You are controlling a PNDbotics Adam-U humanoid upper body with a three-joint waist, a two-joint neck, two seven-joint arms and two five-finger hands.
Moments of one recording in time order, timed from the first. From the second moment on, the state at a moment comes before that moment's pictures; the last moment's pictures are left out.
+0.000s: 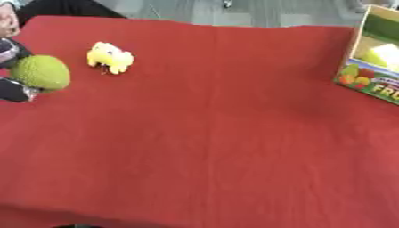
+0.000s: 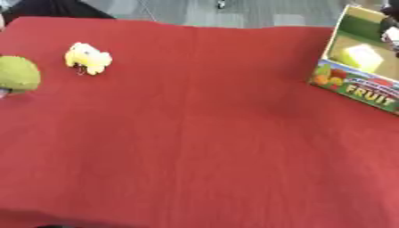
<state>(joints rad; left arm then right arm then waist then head) -0.39 0.99 -0.10 -1.63 -0.49 0.26 -0.40 -0.60 -0.70 0.03 -1.54 -0.02 0.05 0.19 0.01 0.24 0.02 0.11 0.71</state>
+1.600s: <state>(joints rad) -0.65 0.56 -0.33 -1.67 -0.42 0.19 -0.28 -0.67 -0.70 0.11 -1.73 -0.09 0.05 0.26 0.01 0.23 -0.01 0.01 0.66</state>
